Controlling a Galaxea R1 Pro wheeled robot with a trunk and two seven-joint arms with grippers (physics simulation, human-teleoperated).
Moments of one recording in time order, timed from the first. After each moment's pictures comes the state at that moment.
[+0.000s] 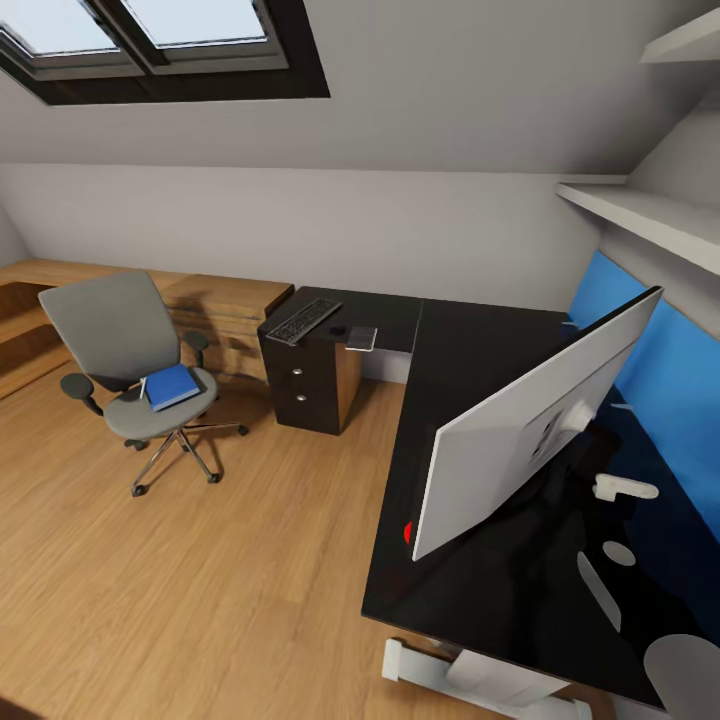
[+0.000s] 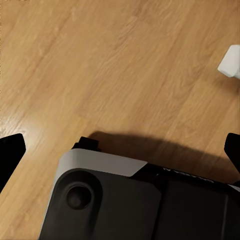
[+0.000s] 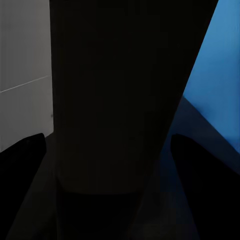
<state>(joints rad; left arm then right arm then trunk) -0.11 -0.04 -0.01 -0.35 0.28 -0.21 0.03 -0.61 -0.29 -0.01 -0.68 -0.16 -0.30 -0.28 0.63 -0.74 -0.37</state>
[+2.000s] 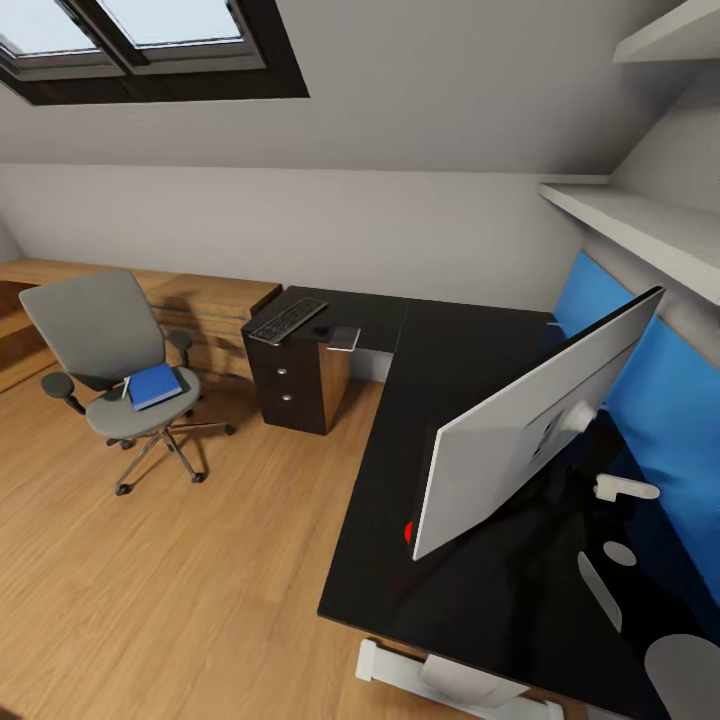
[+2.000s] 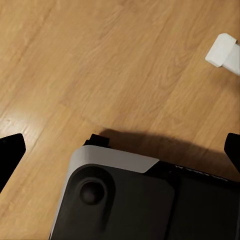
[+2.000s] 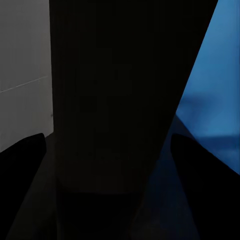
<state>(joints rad) -0.11 -0.02 -0.01 -0.30 0.28 -0.26 0.03 -0.61 -0.29 -0.01 -0.68 -0.17 -0.30 -0.28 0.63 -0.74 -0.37</state>
